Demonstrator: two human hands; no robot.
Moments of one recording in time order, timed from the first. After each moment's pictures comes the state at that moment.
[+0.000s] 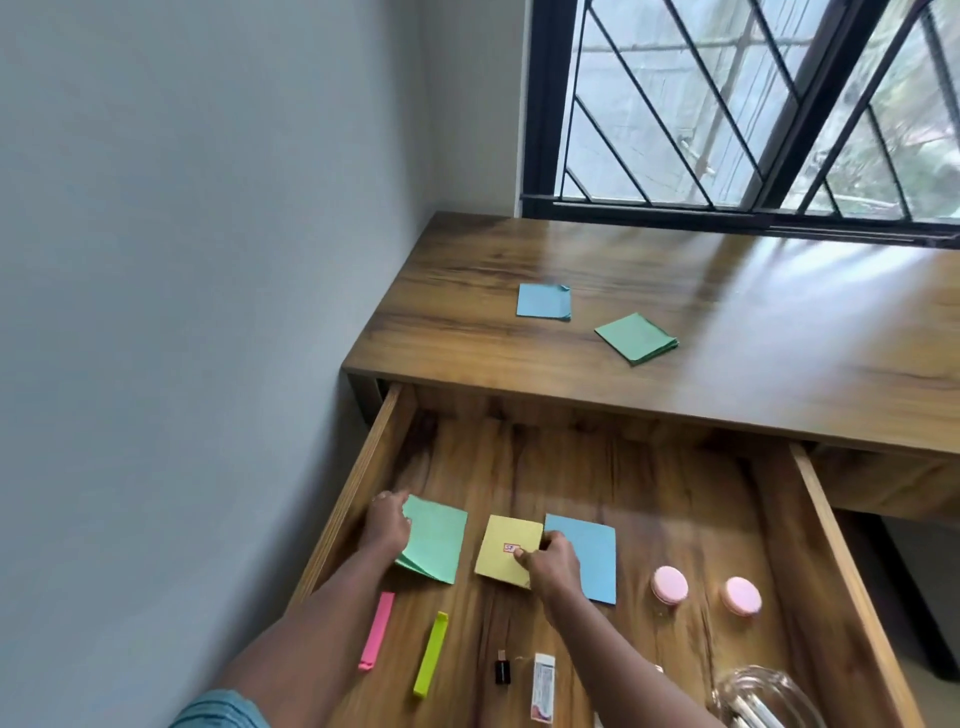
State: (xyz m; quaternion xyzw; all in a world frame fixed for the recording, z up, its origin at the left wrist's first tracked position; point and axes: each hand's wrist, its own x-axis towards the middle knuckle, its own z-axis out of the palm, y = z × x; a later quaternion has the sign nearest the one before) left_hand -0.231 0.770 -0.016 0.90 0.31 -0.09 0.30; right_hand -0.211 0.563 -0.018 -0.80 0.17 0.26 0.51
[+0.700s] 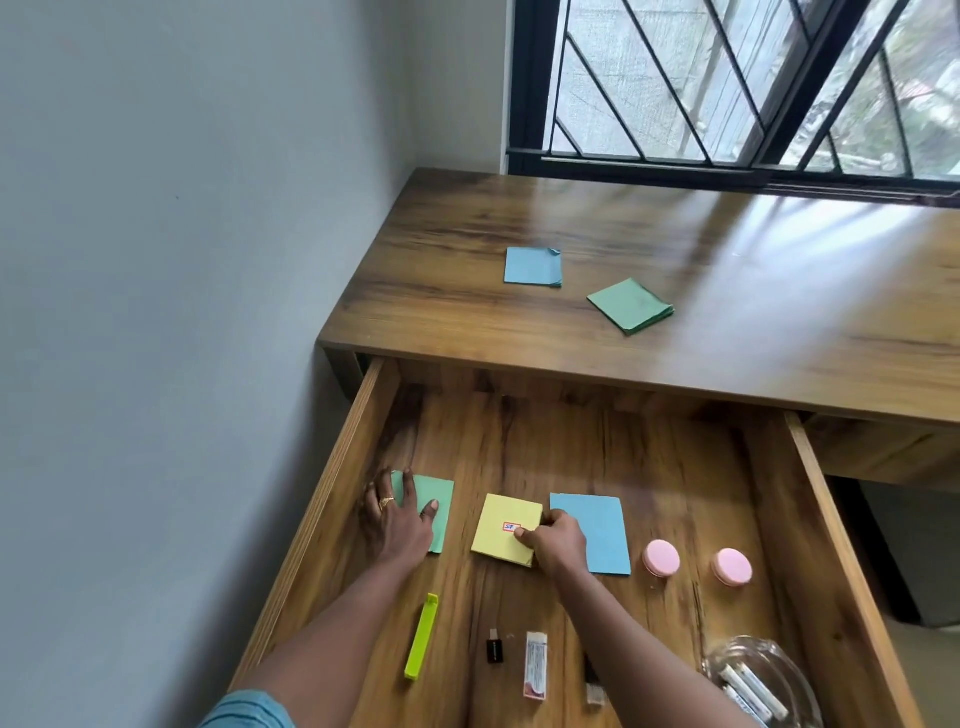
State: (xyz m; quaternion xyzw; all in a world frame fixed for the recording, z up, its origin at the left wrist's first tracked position) left_hand -0.236 0.734 -0.056 0.93 0.29 -0.13 0.20; right_hand -0.199 0.553 -0.025 -0.83 0.18 0.27 0.46
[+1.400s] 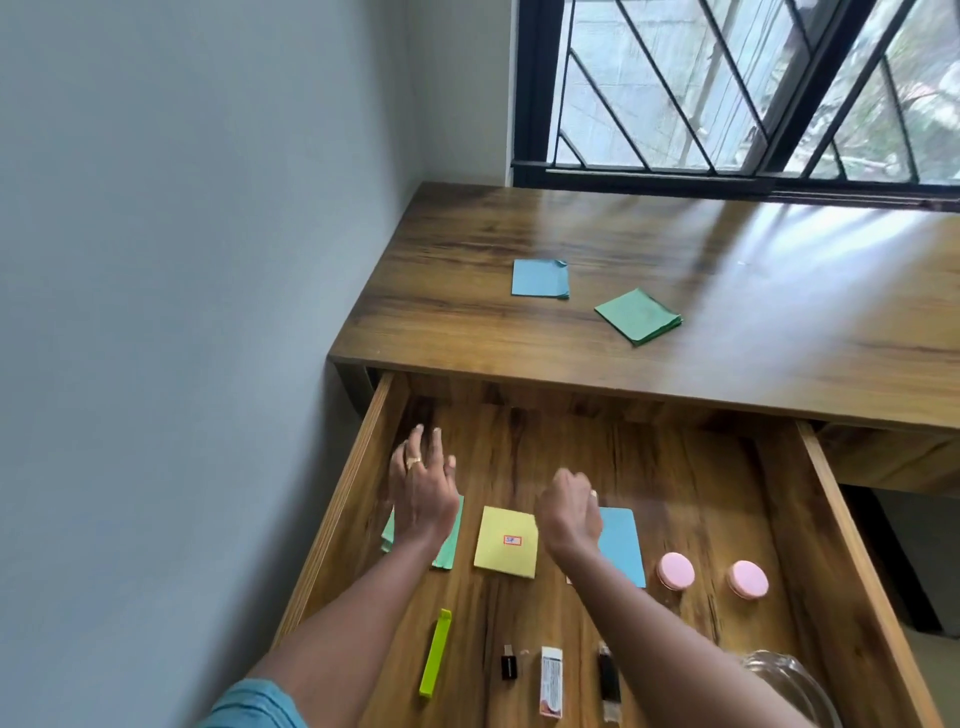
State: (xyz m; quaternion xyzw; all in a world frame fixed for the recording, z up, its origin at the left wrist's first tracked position) left_hand -0.205 0.726 -0.014 0.94 0.23 0.11 0.21; right_hand -0.178 0.573 0.025 -0.97 0.06 0.12 0.22
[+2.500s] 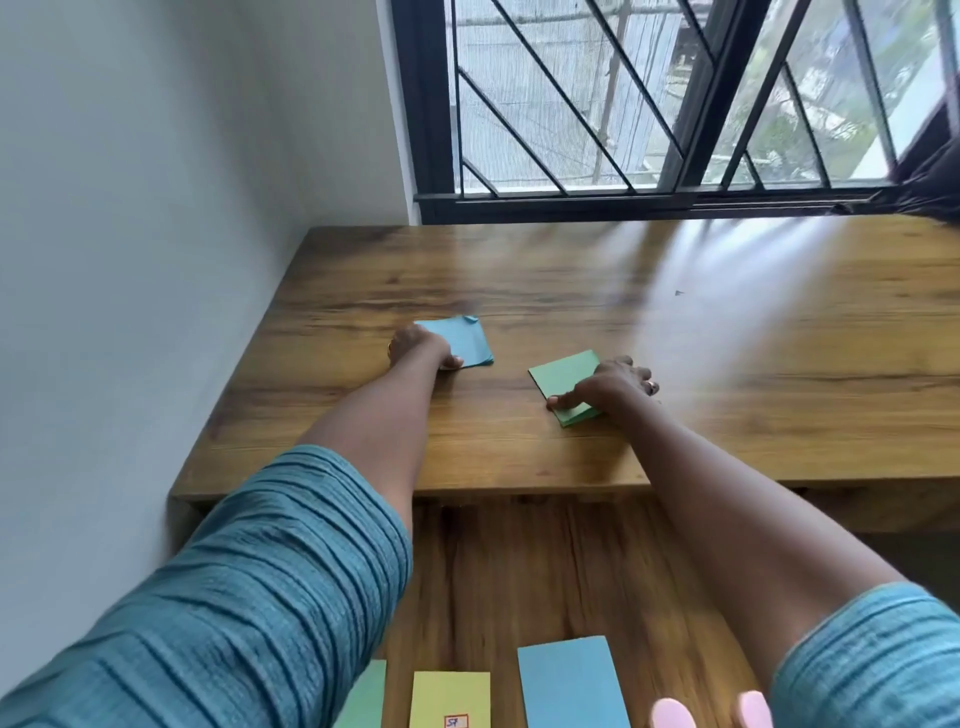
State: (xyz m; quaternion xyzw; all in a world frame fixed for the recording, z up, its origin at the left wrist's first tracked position) left_hand 0.132 0.708 0.101 0.88 0.34 -0.07 0.31; right_hand 0.109 0.497 0.091 -0.92 0.24 0.18 0.25
